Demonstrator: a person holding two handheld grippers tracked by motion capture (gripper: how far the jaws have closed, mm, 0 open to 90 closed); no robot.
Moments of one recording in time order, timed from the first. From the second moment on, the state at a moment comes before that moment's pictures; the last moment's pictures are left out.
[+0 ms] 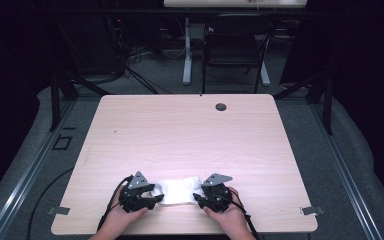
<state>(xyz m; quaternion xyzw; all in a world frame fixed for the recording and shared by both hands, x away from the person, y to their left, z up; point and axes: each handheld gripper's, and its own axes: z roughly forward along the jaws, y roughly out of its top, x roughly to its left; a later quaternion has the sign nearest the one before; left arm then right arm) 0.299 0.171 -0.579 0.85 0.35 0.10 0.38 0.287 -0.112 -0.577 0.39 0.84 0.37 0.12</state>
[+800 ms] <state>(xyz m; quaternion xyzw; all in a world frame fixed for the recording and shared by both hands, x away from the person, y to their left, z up) 0.308 0.171 -0.580 0.83 0.37 0.10 0.40 0.301 -0.116 -0.578 0.40 0.83 0.38 0.12</state>
